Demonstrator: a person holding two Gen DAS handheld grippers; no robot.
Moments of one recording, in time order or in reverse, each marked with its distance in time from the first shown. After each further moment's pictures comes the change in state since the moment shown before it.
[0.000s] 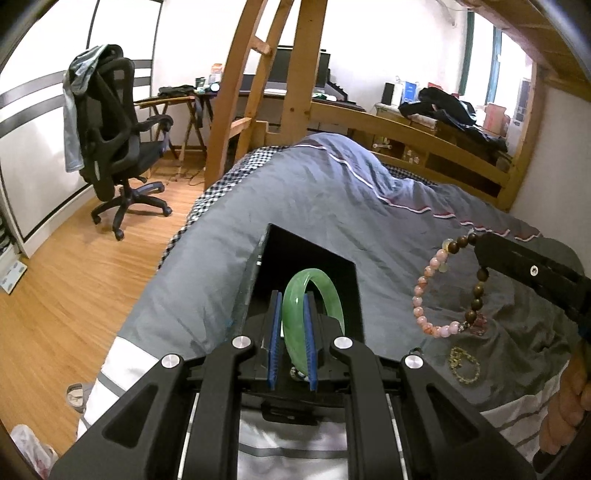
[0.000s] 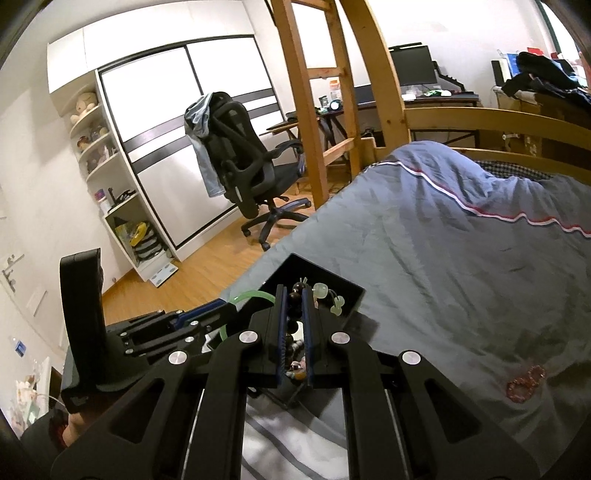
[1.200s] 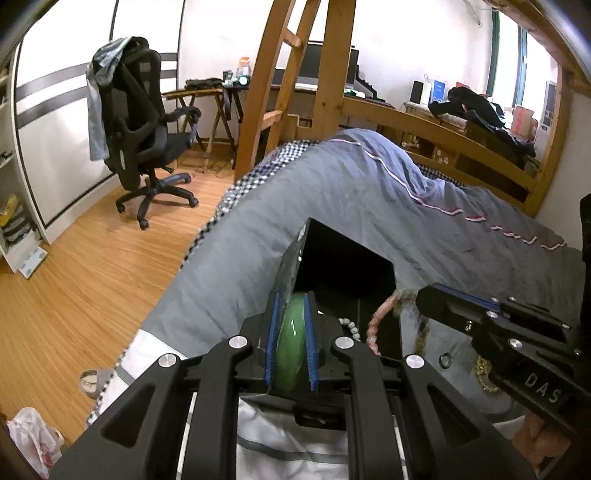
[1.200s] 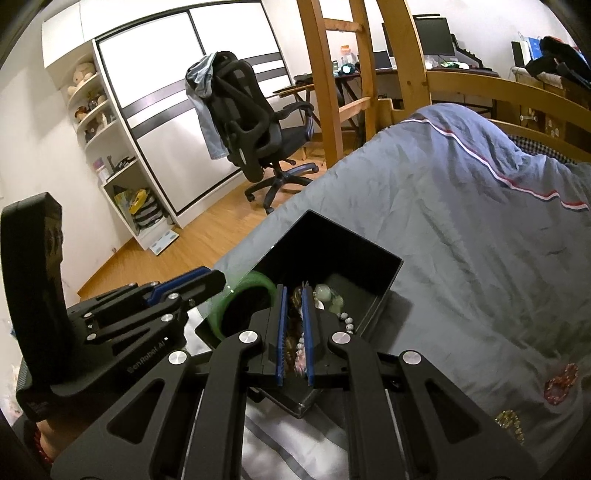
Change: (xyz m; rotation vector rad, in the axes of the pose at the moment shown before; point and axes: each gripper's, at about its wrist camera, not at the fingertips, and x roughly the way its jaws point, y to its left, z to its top) left arm 0.007 0.015 0.004 -0.042 0.017 0.096; right arm 0.068 0.008 -0.014 -0.010 0.142 0.011
